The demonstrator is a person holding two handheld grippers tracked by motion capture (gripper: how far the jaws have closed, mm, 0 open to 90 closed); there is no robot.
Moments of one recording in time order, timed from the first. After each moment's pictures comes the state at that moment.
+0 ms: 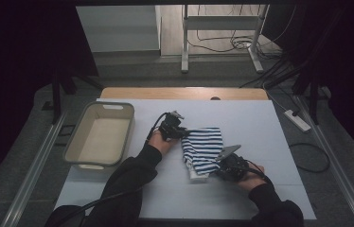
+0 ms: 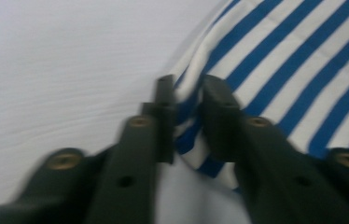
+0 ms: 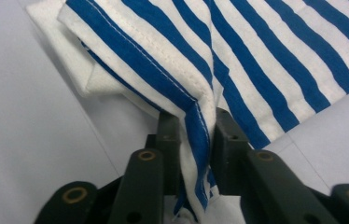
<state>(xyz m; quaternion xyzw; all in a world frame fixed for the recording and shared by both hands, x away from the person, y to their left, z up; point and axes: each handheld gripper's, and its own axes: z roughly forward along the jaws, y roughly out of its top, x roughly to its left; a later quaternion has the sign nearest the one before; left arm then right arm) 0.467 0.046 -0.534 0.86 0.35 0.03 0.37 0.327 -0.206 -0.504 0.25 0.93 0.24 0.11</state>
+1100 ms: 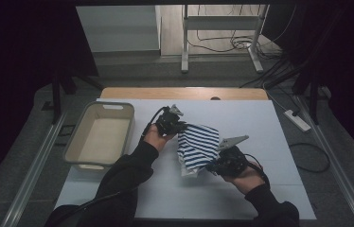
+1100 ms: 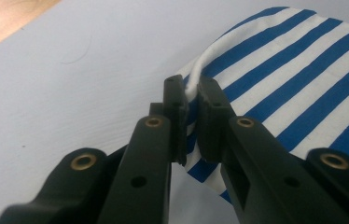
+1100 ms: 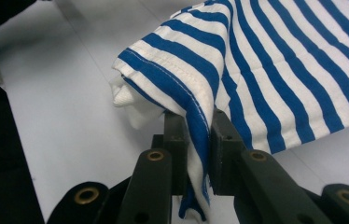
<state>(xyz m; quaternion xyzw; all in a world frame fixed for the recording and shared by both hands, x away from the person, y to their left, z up) 0.451 0.055 -0.489 0.87 0.30 0.11 0.37 0.317 -0.191 -0.455 0.28 0.89 0.35 0.04</state>
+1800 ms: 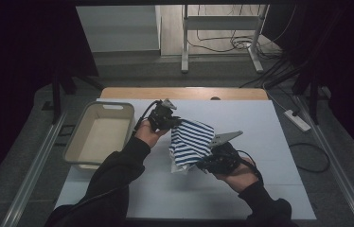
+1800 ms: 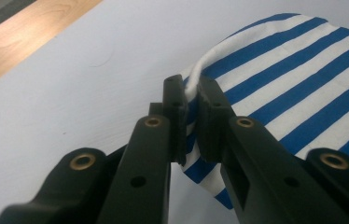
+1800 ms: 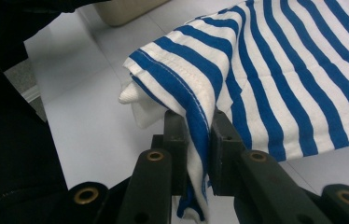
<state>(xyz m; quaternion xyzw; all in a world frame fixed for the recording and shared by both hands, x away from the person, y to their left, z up) 0.445 0.079 -0.457 0.87 0.31 0.12 0.36 0.309 -0.163 -0.429 0.27 0.89 0.38 0.03</state>
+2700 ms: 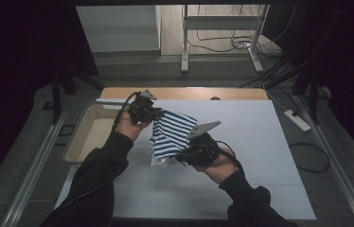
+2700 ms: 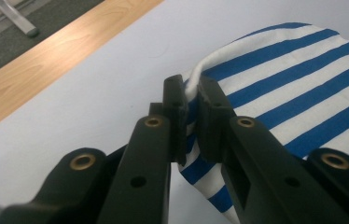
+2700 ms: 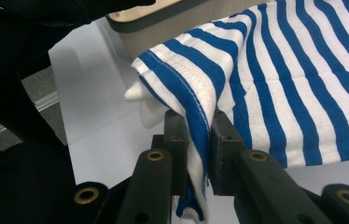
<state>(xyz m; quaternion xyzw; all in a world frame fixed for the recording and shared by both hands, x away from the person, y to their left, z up) 0.442 0.138 -0.425 0.85 0.35 0.14 0.36 0.319 -0.106 -0.408 0.22 0.89 0.41 0.02</state>
